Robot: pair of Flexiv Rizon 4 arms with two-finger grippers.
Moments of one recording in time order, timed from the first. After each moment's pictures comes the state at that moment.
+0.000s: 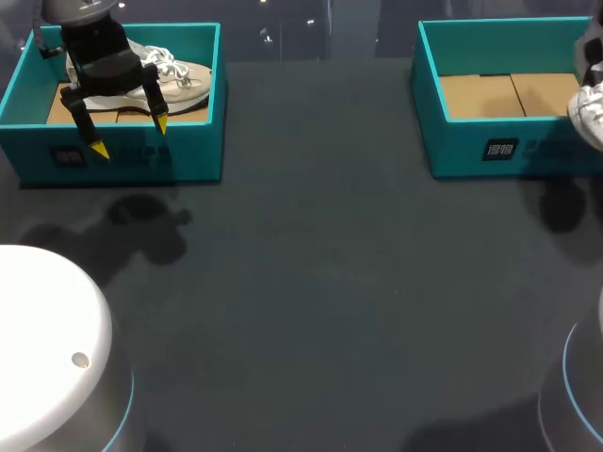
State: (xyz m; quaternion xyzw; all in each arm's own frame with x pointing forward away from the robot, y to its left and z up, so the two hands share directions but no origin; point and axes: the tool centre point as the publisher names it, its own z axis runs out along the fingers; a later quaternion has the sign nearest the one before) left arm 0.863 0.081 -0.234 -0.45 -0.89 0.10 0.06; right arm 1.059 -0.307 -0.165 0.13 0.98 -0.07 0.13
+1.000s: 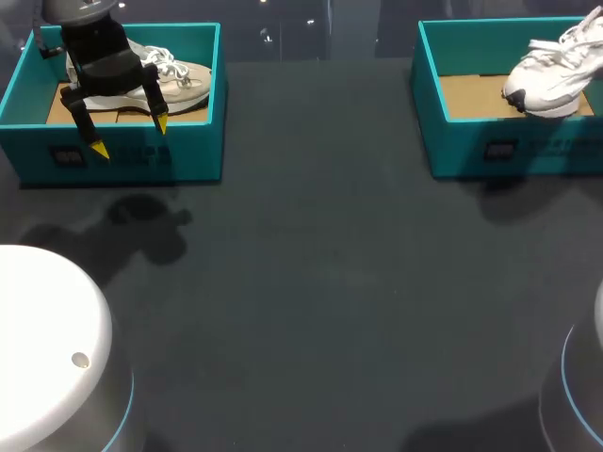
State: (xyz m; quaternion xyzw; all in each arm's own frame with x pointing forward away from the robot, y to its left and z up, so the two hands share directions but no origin) left arm 0.863 0.081 -0.234 -0.45 -0.89 0.10 0.06; right arm 1.042 -0.342 -0.173 0.50 0.86 -0.02 0.11
